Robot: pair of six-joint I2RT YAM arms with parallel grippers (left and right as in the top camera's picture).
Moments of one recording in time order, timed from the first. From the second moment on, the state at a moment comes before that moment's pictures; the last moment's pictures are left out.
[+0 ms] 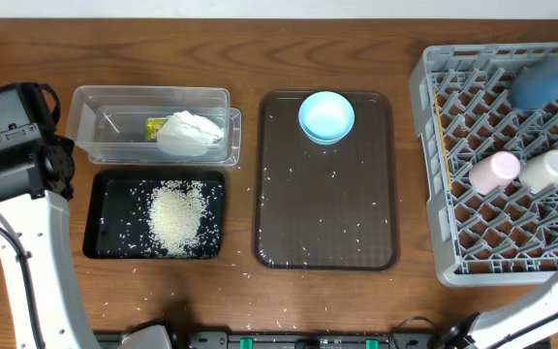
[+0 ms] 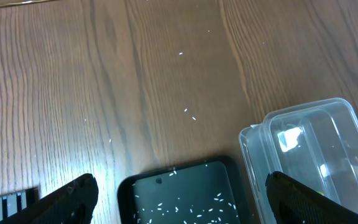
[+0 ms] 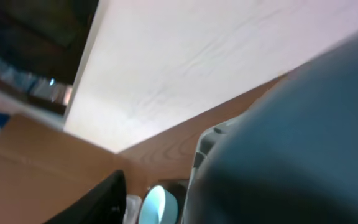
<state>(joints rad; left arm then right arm) 0.34 1.32 1.40 -1.16 -0.50 -0.91 -0.76 2.01 1.52 -0.01 -1.32 0.49</state>
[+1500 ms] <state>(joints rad) 0.34 1.32 1.40 -1.16 -0.50 -0.91 -0.27 1.38 1.52 -0.92 -0.56 0.40</state>
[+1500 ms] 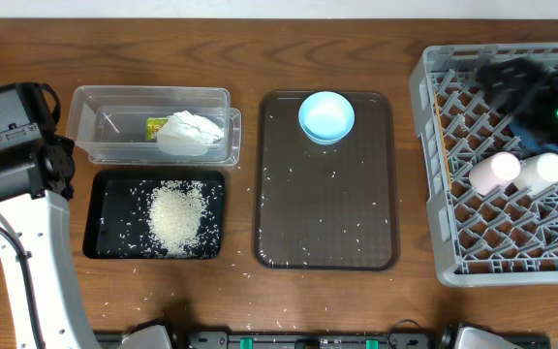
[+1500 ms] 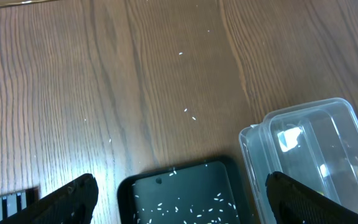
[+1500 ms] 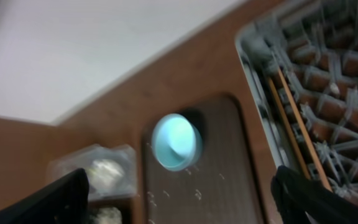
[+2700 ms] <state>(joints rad) 0.34 1.32 1.40 -1.16 -0.50 -0.91 0.34 1.75 1.50 -0.63 -0.19 0.47</state>
